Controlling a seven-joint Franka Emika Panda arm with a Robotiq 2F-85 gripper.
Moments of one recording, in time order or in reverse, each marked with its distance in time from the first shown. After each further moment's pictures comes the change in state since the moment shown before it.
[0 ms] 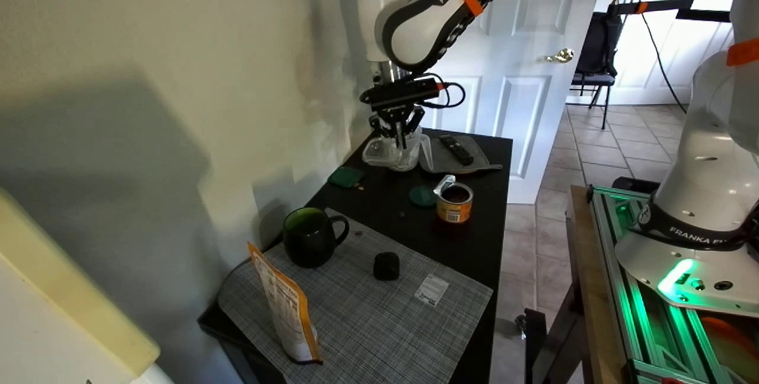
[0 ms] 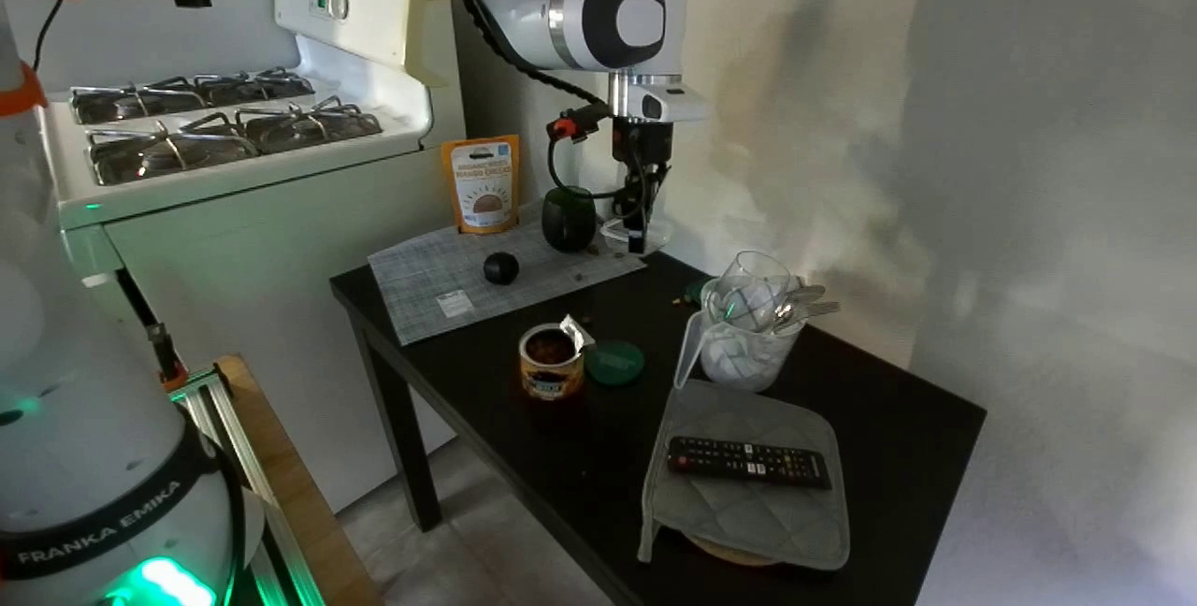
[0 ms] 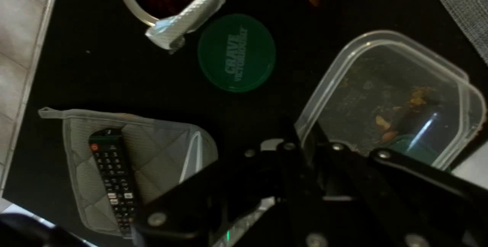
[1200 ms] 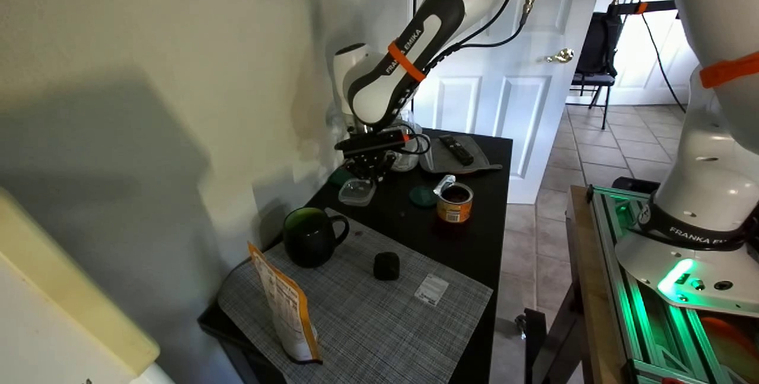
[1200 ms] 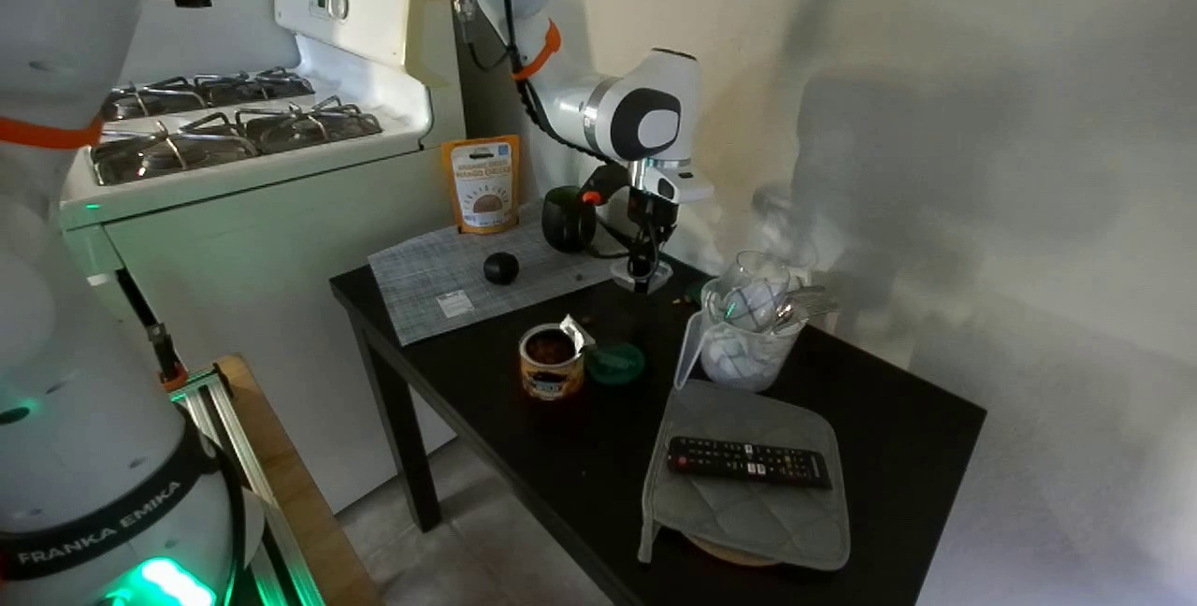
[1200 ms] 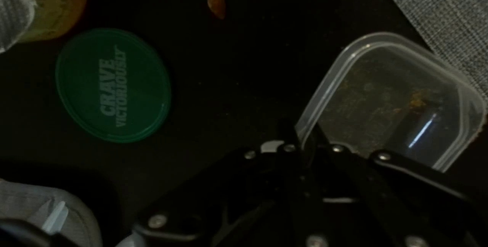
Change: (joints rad) arm 0.036 0.361 -0.008 0.229 0.145 0.124 -0.077
